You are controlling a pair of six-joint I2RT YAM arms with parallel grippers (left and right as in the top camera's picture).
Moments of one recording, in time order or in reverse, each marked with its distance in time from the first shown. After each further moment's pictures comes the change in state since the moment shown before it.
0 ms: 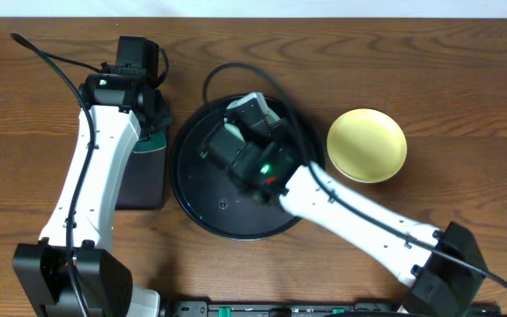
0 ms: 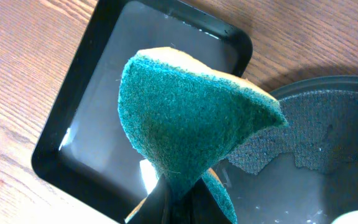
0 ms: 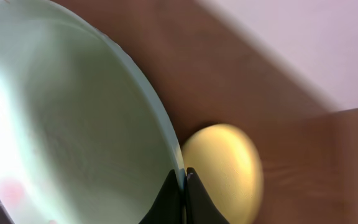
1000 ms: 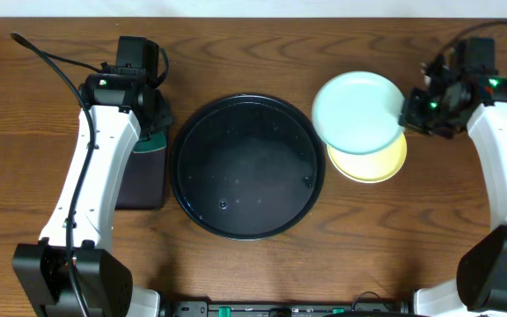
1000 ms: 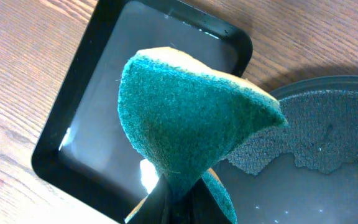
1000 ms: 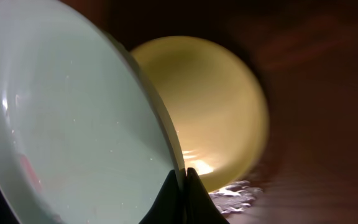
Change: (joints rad) left arm 0.000 0.000 0.000 0.000 0.000 0.000; right arm -1.048 -0.108 -0.127 -0.078 -0.993 -0.059
